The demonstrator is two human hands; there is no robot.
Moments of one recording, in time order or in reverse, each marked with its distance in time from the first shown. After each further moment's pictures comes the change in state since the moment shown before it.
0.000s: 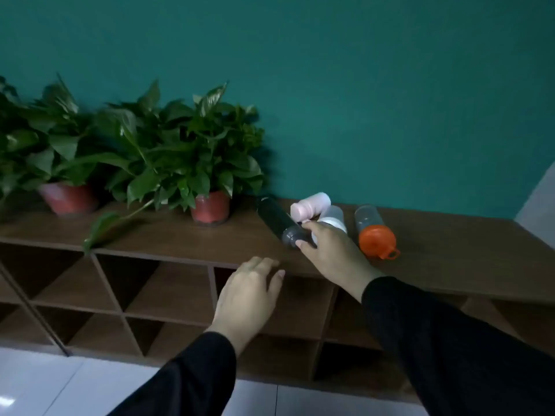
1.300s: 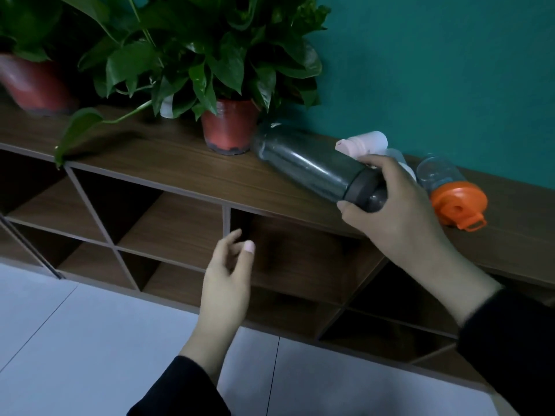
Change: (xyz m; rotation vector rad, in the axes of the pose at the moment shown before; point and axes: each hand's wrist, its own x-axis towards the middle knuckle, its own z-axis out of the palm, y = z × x) left_hand -0.020 -0.130 0.083 -0.865 0.217 -0.614; right_hand 0.009 0.002 0.058 0.188 0.101 0.010
